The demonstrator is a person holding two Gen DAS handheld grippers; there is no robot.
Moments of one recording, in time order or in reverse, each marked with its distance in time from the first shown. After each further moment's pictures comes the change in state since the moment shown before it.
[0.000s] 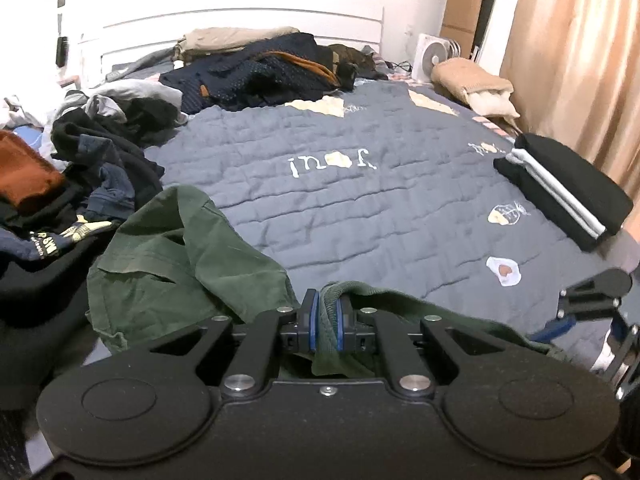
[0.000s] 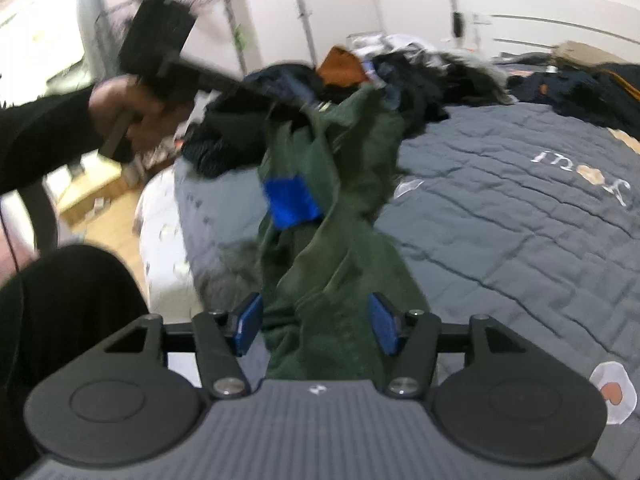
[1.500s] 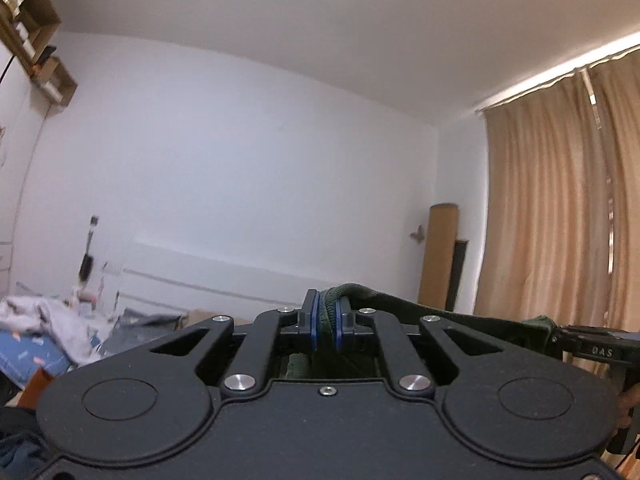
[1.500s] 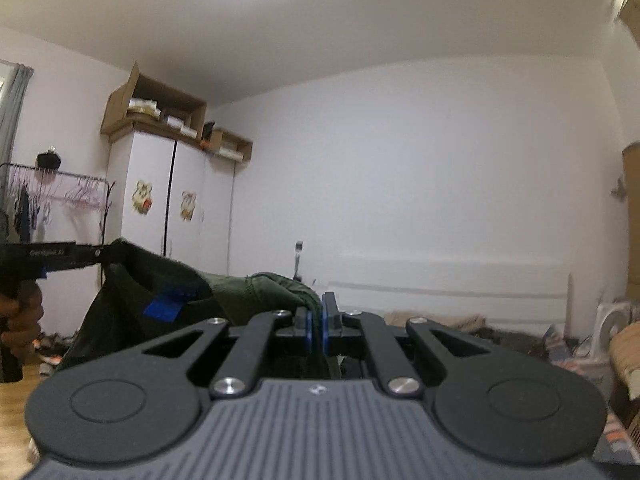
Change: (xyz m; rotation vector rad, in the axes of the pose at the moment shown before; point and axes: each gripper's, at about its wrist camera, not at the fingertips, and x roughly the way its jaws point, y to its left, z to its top) left arm -0.325 -0.143 0.126 -0.051 -0.862 -0.014; right arm -0.319 0.136 0.211 -0.071 -0.738 -0.591
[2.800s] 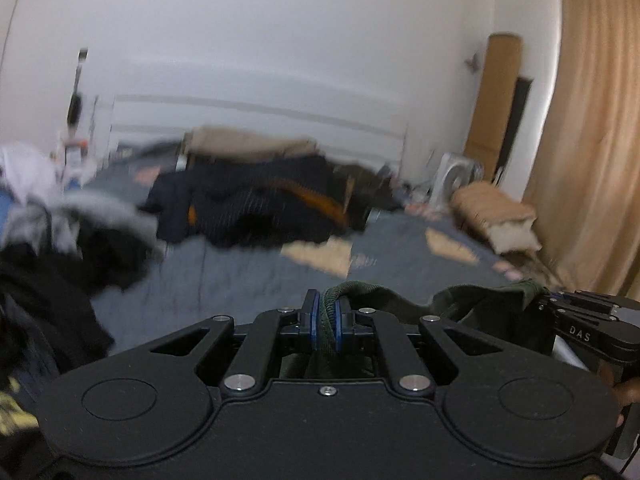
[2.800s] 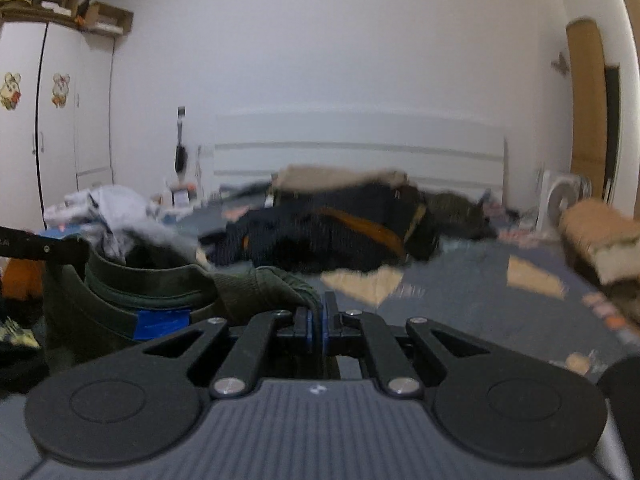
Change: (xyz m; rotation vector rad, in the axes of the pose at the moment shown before) left arm 0.337 0.151 -0.326 -0.080 0.571 0.090; right arm 0.312 -0.151 -0.331 0.090 0.392 -0.284
